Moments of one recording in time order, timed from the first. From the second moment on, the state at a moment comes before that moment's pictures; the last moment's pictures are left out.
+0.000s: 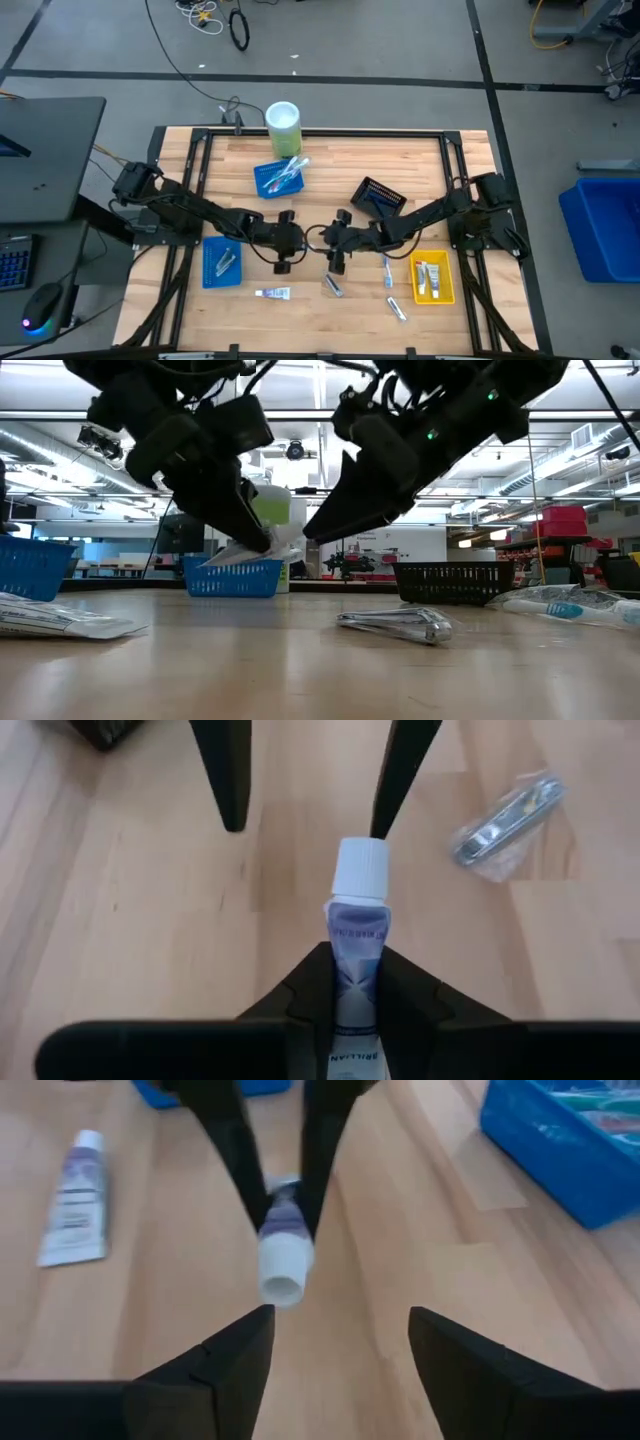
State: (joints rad) left arm -0.24 1.60 0.75 0.08 -0.17 -0.14; right arm 0.24 1.84 0.98 0.19 0.30 0.22
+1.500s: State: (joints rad) left arm -0.19 1.60 0.77 0.12 -0.15 -0.18; right arm 0.21 1.85 0.98 0.24 0.22 0.14
